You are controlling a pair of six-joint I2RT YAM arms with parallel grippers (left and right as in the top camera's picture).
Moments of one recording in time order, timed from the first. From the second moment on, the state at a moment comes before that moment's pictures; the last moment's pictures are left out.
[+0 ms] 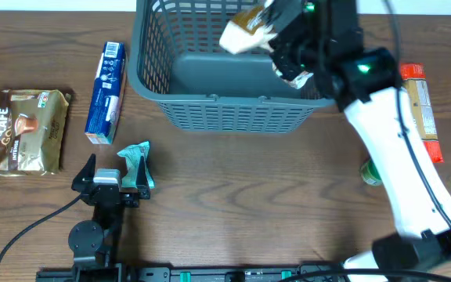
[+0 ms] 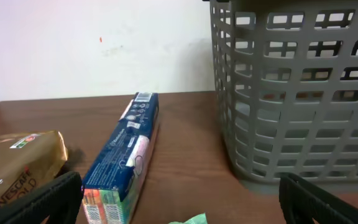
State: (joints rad) left arm 0.03 0.01 0.01 -0.04 0.10 0.04; right arm 0.37 1.70 1.82 -0.83 -0.05 -0.43
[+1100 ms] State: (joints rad) left arm 0.03 0.01 0.01 -0.04 0.10 0.04; right arm 0.36 2.04 1.82 -0.83 -0.17 -0.29
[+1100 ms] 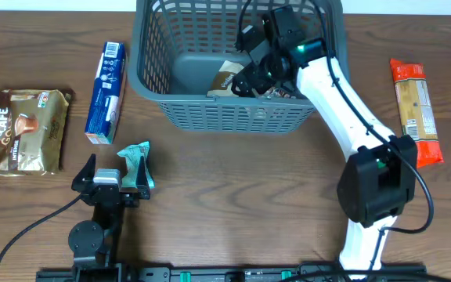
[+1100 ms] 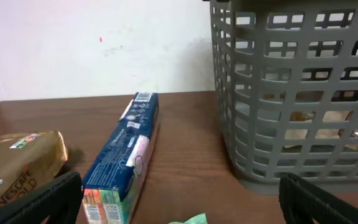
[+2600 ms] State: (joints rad) left arm 0.03 0.01 0.01 -0.04 0.10 0.04; right arm -0.18 1.54 1.84 -1.55 0.33 0.74
